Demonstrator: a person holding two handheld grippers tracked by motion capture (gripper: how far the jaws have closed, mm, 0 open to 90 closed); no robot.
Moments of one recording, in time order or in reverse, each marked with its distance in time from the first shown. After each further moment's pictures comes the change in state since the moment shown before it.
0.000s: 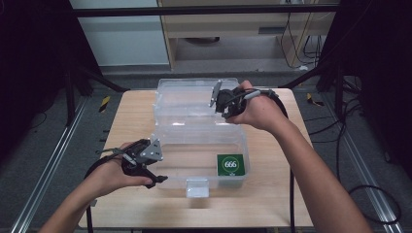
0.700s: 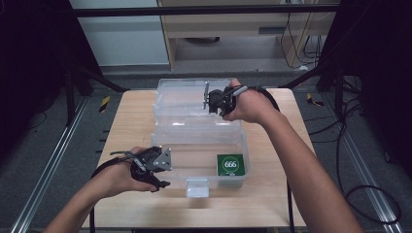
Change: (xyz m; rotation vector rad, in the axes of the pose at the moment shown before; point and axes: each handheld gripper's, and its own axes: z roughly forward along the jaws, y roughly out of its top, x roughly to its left) left arm -0.015 0.013 0.017 0.126 -0.054 0.145; right arm -0.008 0.016 0.025 0.102 0.064 -0.131
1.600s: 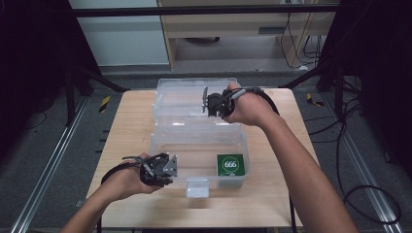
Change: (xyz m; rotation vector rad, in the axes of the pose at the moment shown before) left arm -0.001 -0.005 0.033 0.051 0.006 0.003; right arm 0.006 0.002 0.006 -0.015 -0.009 -0.043
